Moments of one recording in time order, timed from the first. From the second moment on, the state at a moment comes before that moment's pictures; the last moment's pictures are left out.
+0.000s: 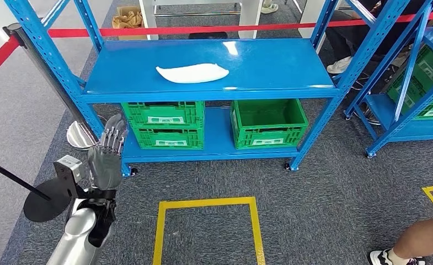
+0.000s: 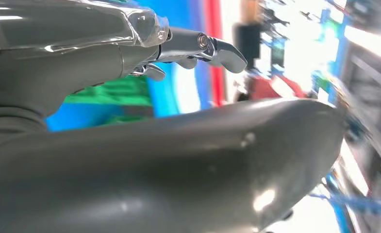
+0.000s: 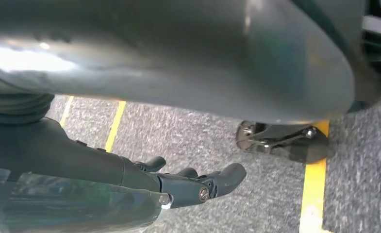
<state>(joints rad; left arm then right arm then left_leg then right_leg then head) -0.25 0.04 -0.25 -1.44 0.05 0.01 -0.47 -0.05 0.10 -0.76 -0.23 0.95 0.11 -0.06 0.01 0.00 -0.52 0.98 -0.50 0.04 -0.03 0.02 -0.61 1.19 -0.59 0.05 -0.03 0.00</state>
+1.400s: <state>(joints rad) -0.32 0.11 -0.60 -1.79 0.00 0.04 -0.47 -0.07 0.12 -0.84 -0.20 1.02 0.12 -0.07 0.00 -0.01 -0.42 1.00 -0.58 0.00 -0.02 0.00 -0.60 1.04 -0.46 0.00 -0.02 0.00</state>
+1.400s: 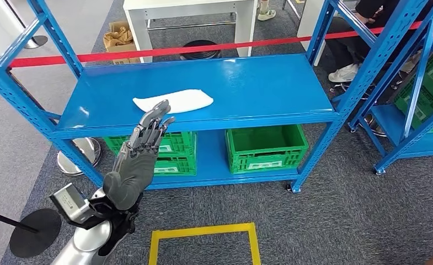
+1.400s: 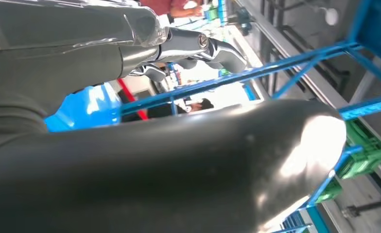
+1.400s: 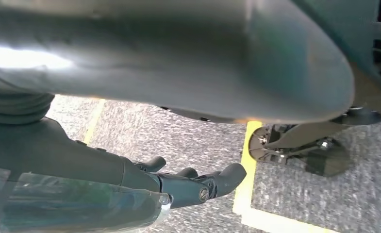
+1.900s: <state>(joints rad) -0.34 0.11 -0.59 -1.78 0.02 0.02 -0.47 -0.07 0.12 -0.85 -0.20 1.02 0.11 -0.05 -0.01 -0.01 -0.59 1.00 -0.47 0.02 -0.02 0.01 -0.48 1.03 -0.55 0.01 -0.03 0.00</state>
